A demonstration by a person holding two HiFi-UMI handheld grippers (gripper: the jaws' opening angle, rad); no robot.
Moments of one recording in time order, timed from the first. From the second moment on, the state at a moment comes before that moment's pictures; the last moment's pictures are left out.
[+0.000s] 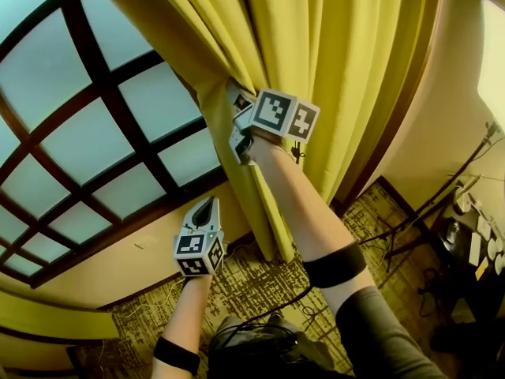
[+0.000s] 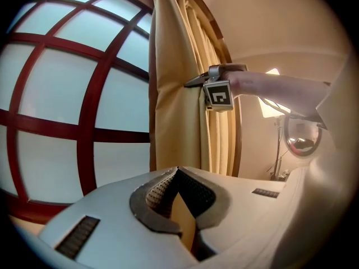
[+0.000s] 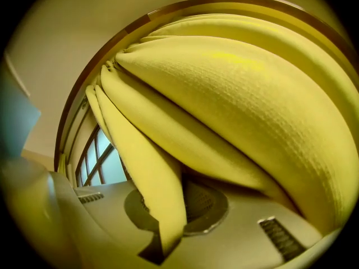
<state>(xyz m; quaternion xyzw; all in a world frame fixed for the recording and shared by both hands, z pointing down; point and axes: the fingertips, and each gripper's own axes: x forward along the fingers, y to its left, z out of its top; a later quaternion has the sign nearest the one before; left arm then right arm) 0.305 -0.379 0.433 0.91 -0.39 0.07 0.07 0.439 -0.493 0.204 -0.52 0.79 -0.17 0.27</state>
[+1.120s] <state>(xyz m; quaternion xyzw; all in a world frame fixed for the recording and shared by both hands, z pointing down) 0.362 -0.443 0.433 0.95 -0.30 0.05 0.06 0.444 -0.520 0.202 -0.50 0.80 -0.18 0.29</state>
